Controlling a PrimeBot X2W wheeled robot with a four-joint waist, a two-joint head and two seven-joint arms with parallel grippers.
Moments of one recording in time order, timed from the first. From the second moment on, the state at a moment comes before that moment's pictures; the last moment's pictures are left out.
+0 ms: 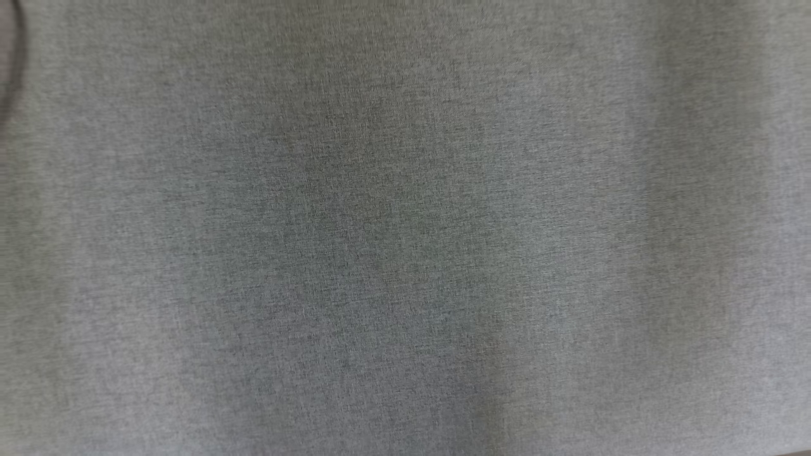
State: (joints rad) left arm -1.44 0.42 -0.20 0.53 -0.73 -0.13 -0.16; right arm -1.64 -0.23 0.05 0.68 0.31 0.13 -0.18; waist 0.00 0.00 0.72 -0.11
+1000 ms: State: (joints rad) left arm -0.42 0.42 -0.44 0.26 -1.01 -0.05 -0.15; right arm -0.43 -0.19 -0.11 -0.01 0.45 0.13 0.58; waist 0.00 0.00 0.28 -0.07
